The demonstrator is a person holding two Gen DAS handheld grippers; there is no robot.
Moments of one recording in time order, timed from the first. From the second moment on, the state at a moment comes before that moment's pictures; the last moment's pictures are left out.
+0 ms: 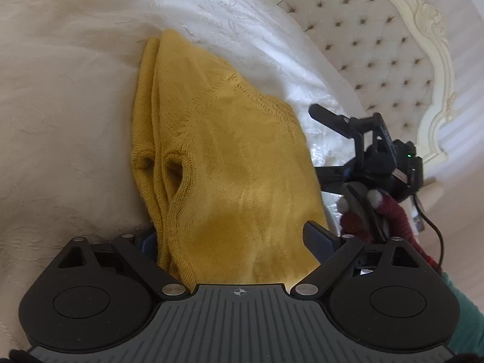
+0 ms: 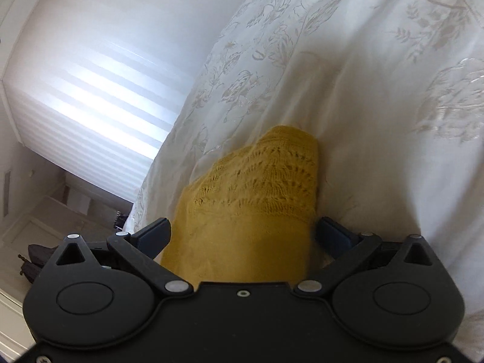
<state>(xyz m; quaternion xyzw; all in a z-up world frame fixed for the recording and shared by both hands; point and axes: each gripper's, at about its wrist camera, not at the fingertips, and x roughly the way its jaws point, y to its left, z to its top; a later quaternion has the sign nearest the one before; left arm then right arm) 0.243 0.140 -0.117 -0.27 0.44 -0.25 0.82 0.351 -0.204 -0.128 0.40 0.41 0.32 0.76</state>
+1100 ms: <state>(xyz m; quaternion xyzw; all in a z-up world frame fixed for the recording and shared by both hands) 0.133 0.127 -0.086 -0.30 0.43 -0.32 0.79 0.222 -0.208 -0.037 0.31 0.43 0.31 0.79</state>
